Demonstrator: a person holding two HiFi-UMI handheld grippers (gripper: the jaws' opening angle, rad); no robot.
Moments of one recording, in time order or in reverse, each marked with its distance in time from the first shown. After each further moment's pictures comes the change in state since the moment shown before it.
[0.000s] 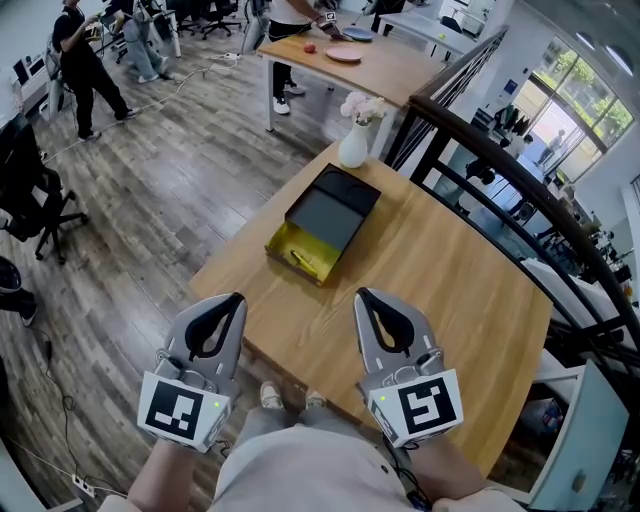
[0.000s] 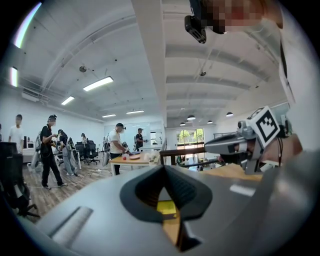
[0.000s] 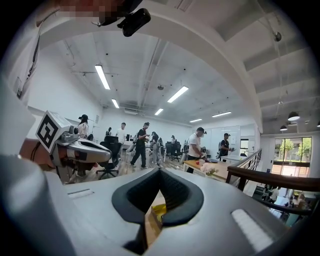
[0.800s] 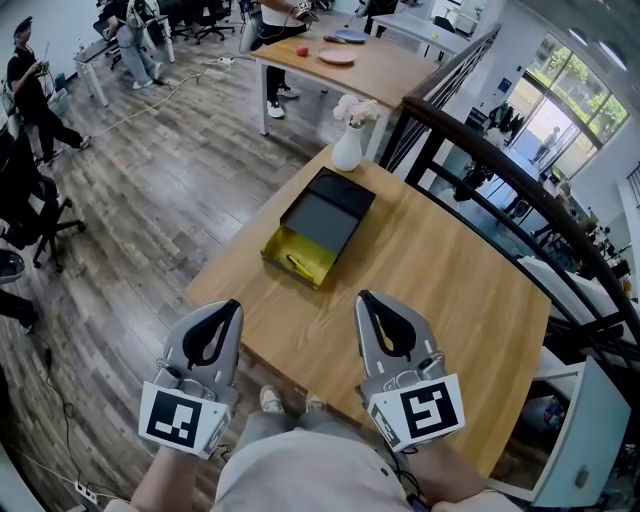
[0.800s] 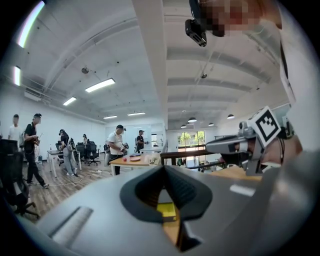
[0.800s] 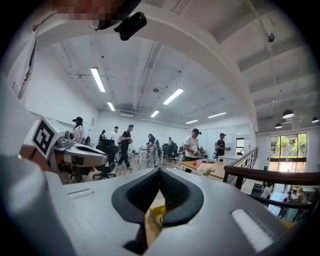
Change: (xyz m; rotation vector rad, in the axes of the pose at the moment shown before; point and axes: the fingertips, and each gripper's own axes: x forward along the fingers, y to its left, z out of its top) left arm -0.002 -0.002 0.001 -0.012 -0.026 0.013; right arm -0.007 -0.008 0.004 0.037 -0.025 -0.041
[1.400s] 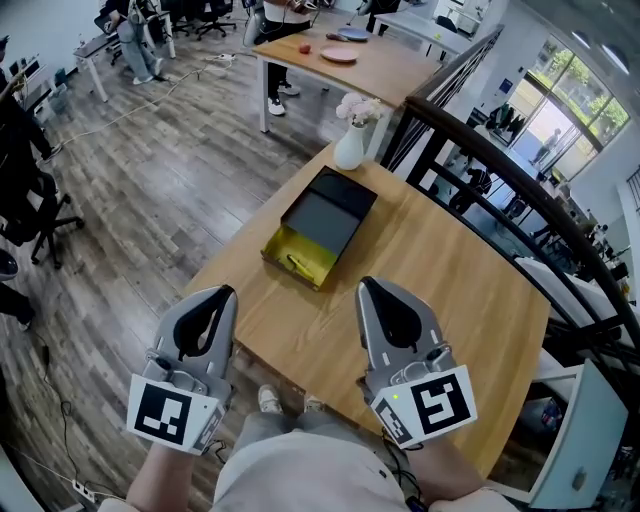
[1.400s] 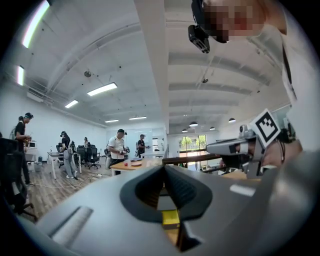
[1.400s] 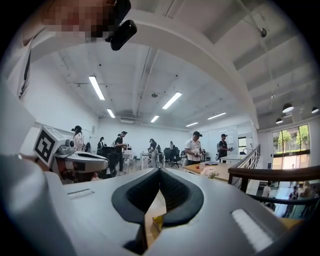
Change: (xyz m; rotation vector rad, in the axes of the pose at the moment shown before) left arm 0.007 0.018 0.021 -0.010 -0.050 0.011; right arm 0.015 -0.003 0.024 0.043 -0.050 0.023
